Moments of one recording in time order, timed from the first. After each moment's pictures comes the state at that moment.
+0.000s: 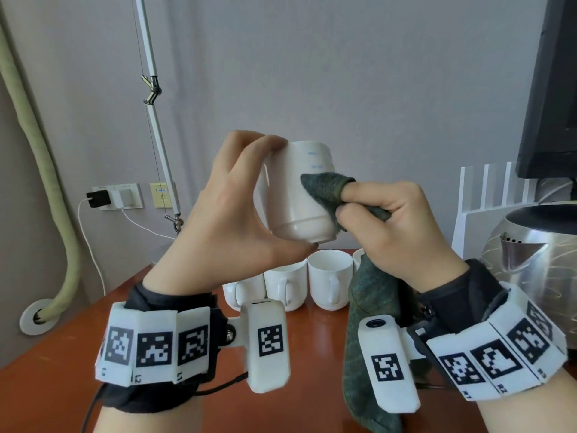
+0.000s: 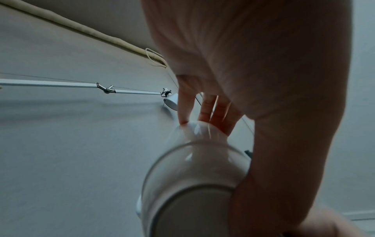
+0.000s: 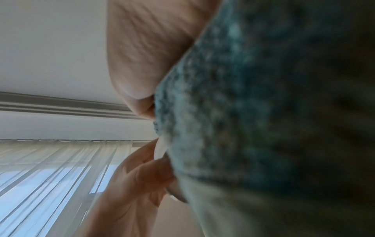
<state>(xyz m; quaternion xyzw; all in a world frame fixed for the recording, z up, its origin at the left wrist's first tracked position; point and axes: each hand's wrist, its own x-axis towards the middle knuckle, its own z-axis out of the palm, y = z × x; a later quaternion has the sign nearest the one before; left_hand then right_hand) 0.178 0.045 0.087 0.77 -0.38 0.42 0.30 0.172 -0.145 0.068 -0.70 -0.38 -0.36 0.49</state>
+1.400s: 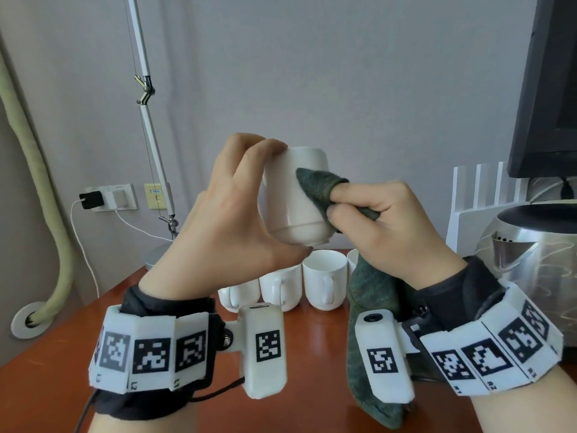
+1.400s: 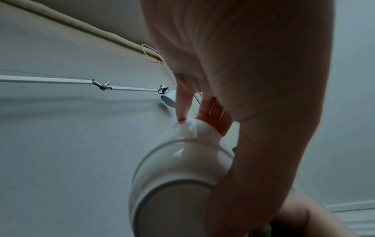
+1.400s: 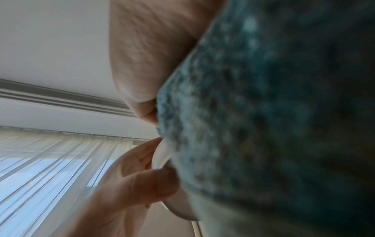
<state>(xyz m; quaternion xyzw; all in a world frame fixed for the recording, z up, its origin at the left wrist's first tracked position) 0.174 0.040 0.085 0.78 -0.37 0.44 0.23 0.176 -0.151 0.068 -0.73 -0.37 -0.36 0.45</state>
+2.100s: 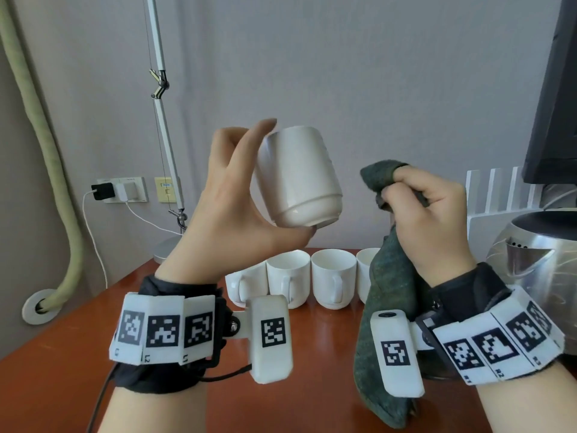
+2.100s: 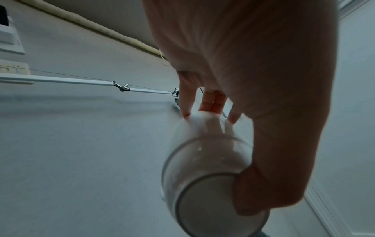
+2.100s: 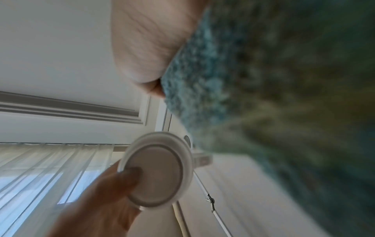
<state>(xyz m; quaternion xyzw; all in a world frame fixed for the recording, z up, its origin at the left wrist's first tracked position) 0.191 0.052 0.080 0.76 -0.35 0.44 0.33 0.193 -0.164 0.061 -0.64 -0.24 -0.44 0.58</state>
